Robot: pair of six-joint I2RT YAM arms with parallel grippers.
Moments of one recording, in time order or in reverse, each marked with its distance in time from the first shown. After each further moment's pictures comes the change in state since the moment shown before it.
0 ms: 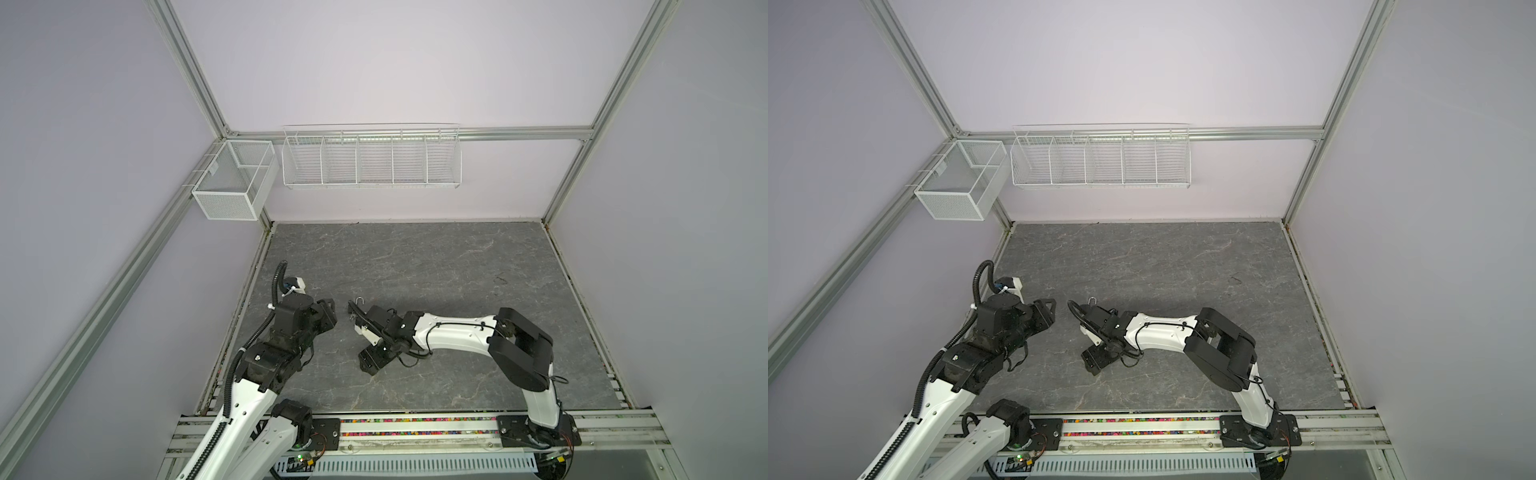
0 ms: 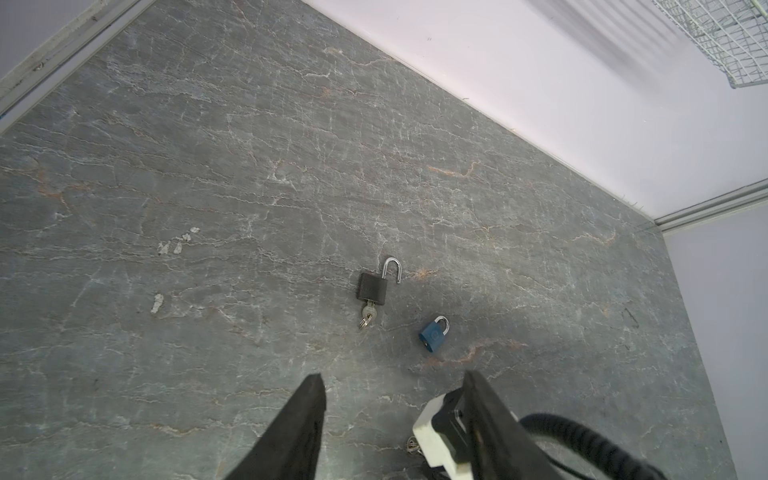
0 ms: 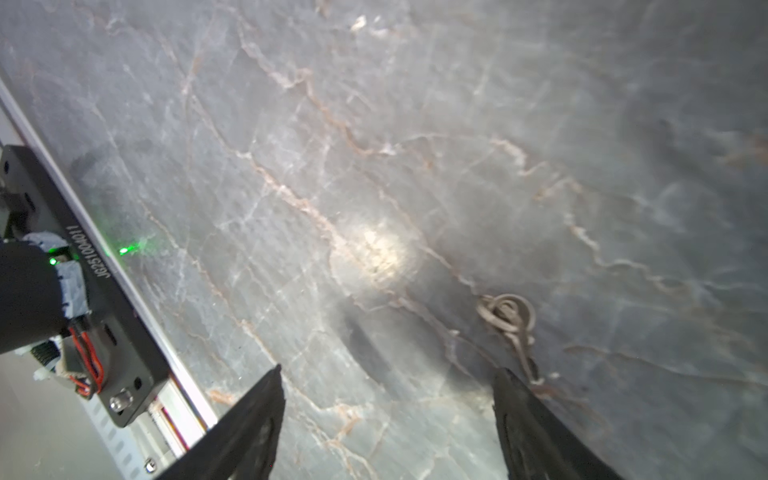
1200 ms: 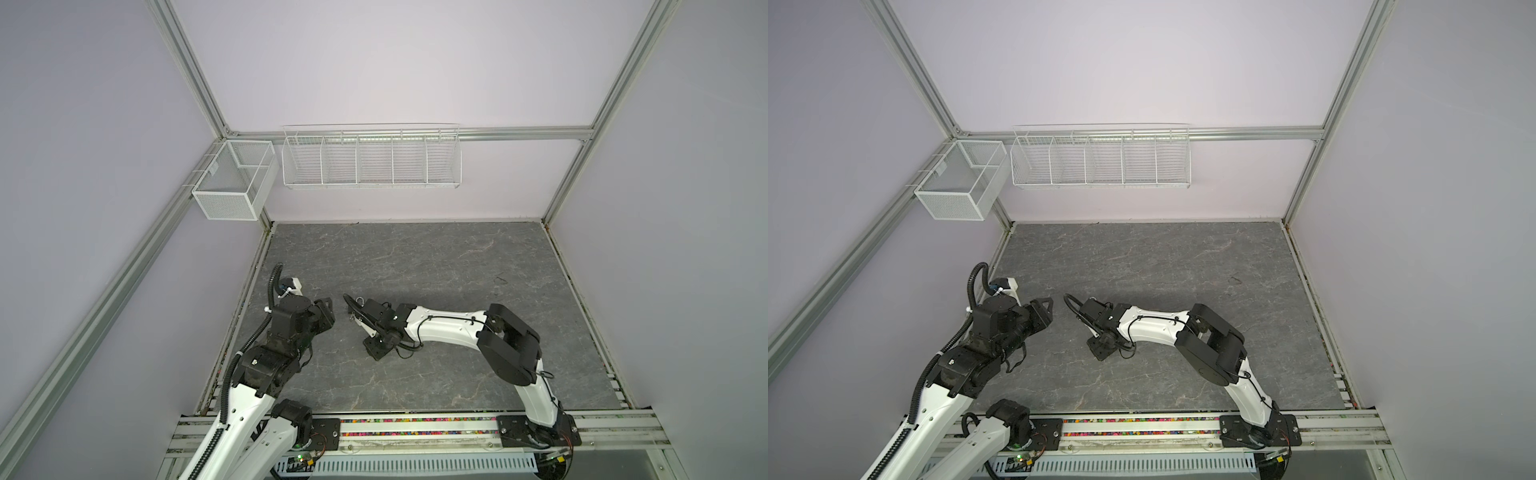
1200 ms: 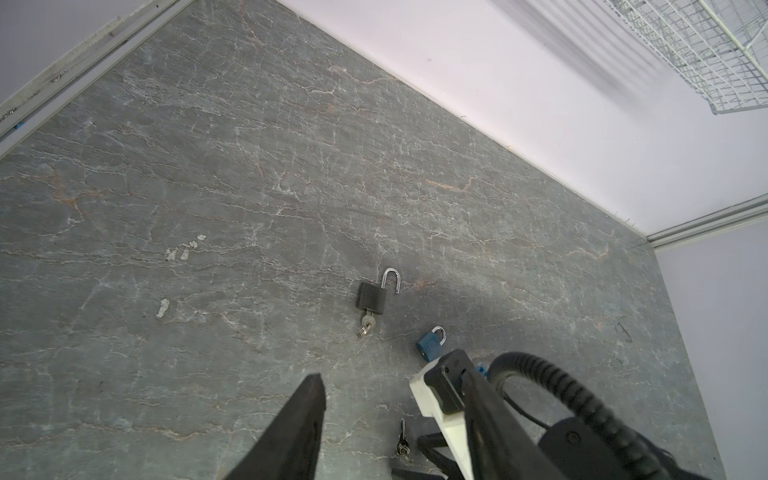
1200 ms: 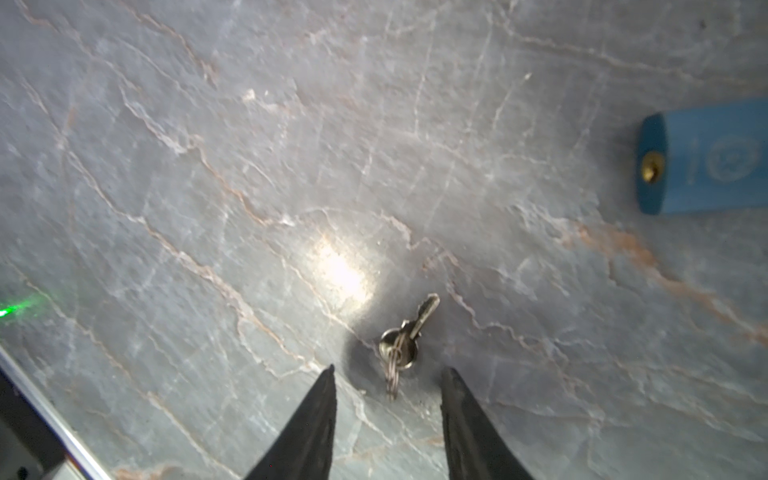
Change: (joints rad) left arm 0.000 -0.031 0.000 0.004 -0.021 -0.021; right arm -0.016 0.086 0.136 -0.113 0.140 -0.054
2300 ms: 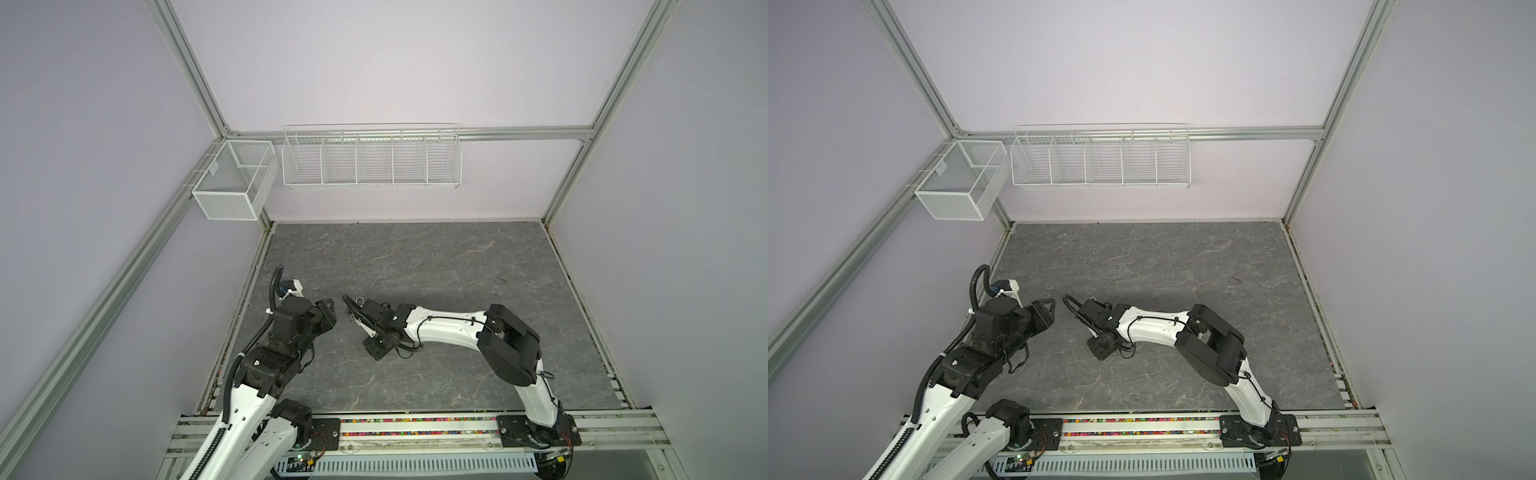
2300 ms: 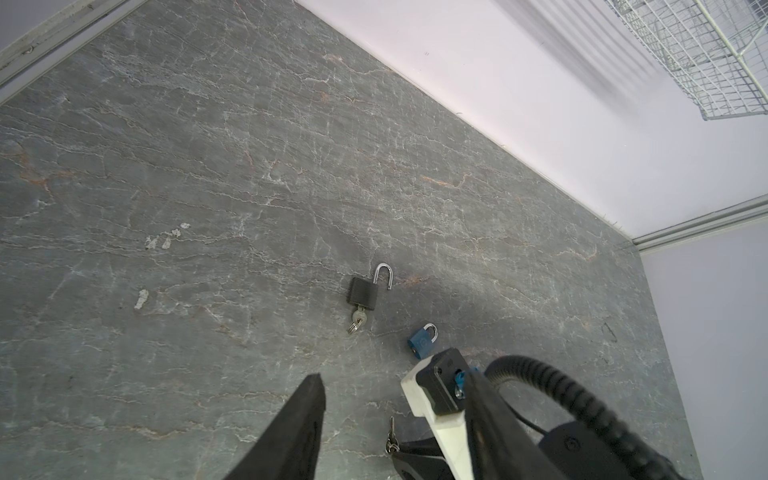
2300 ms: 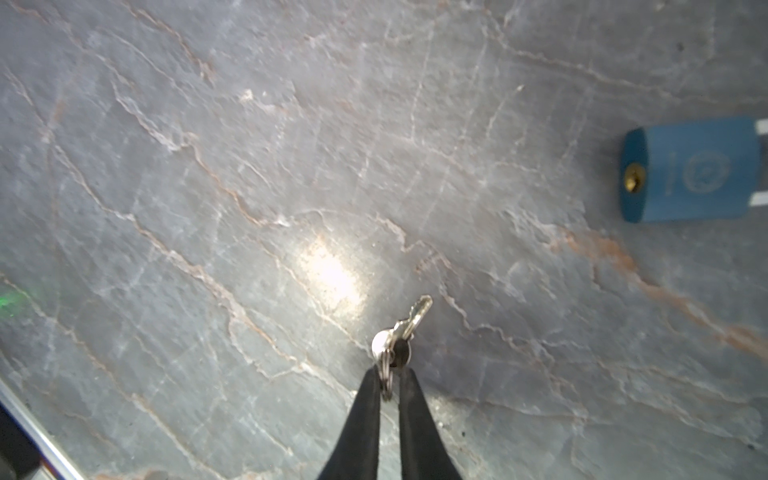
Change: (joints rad) left arm 0.000 -0.005 -0.035 0.033 0.023 -0.035; right arm 0.006 0.001 0.008 -0.002 0.025 -0.032
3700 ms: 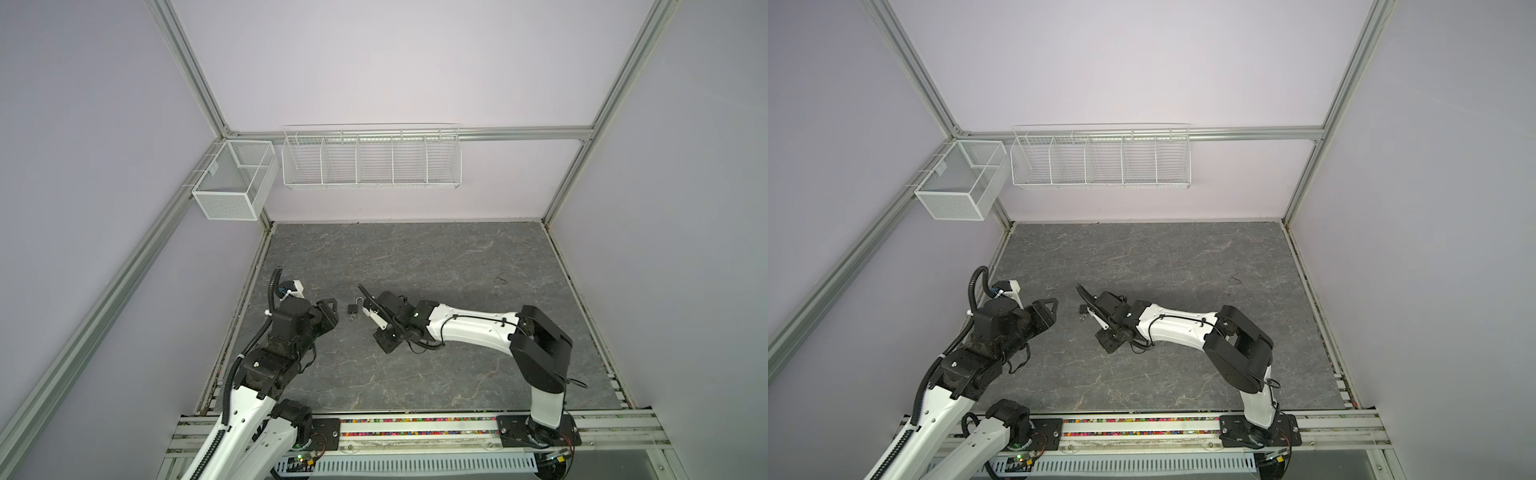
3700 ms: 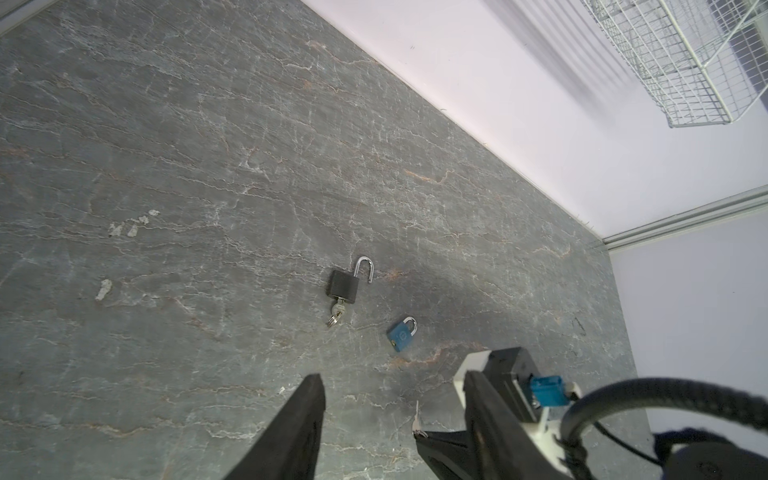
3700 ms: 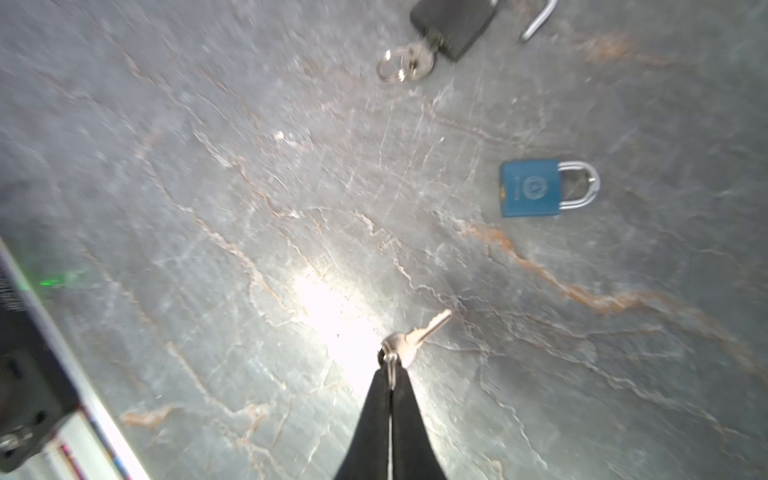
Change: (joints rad) left arm 0.000 -0.012 -0.005 0.018 0.054 -0.049; right arm -0.054 -0.218 -0.182 0.125 -0.006 -0.071
